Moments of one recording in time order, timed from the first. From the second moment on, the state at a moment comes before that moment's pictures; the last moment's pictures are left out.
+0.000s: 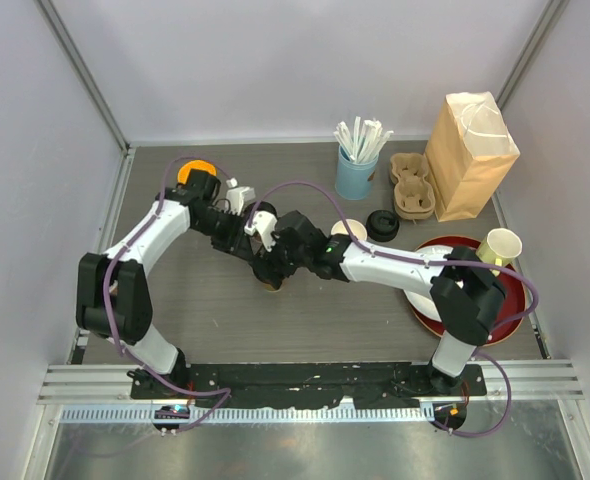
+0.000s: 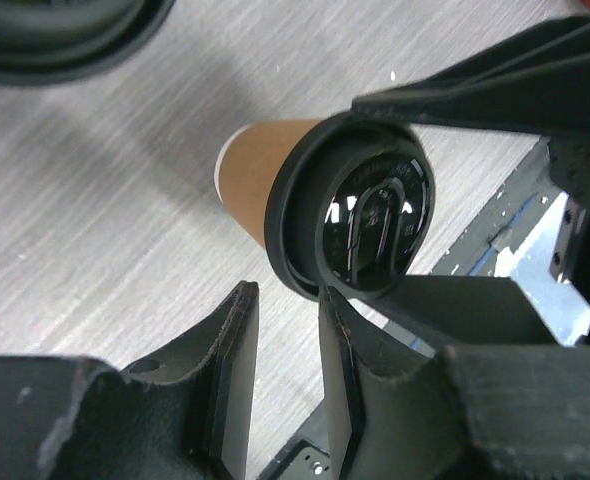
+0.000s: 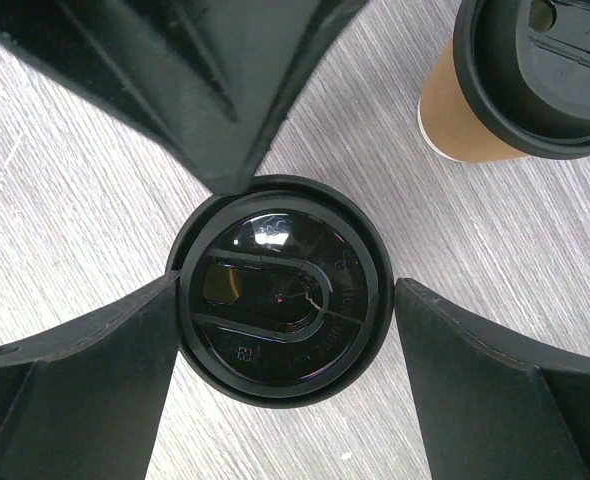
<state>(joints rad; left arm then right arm) -0.23 1.61 1.24 -0.86 0.67 0.16 0.96 1.72 1.18 -0.15 -0.05 -0.11</state>
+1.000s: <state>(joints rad) -0.17 1.77 1.15 -0.85 0.92 0.00 0.94 1.66 1.00 0.09 -0.08 -0.07</state>
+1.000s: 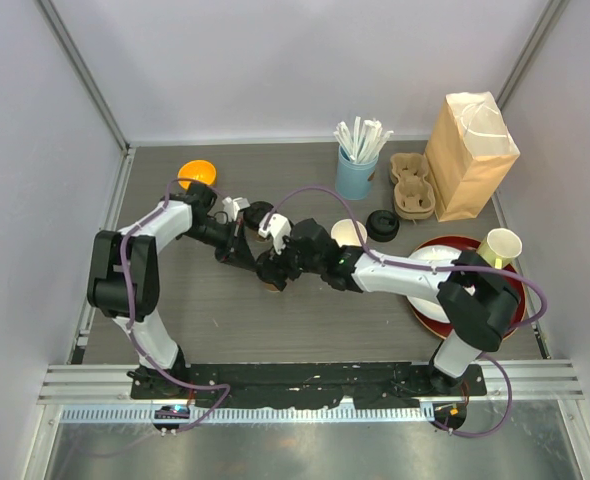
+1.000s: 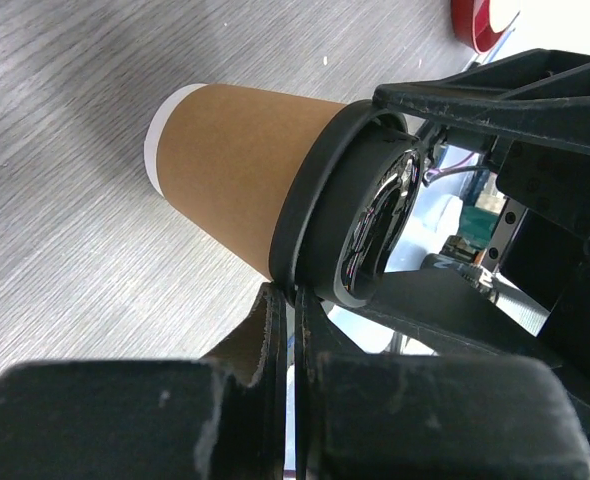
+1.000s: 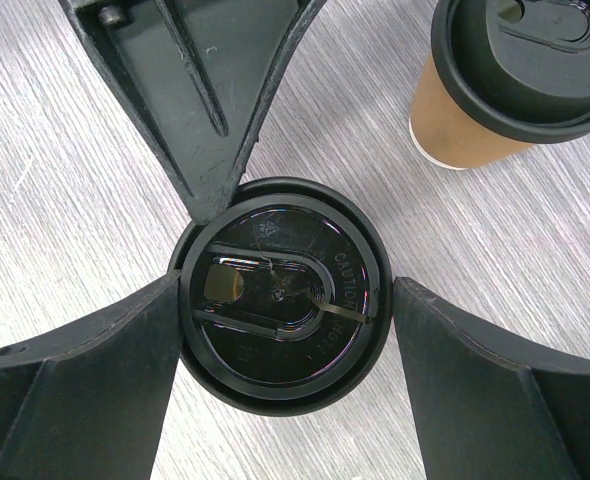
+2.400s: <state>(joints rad) -0.23 1.73 1.18 -0.86 0.83 0.00 0.93 1.62 1.04 -0.05 -0.07 -0.03</state>
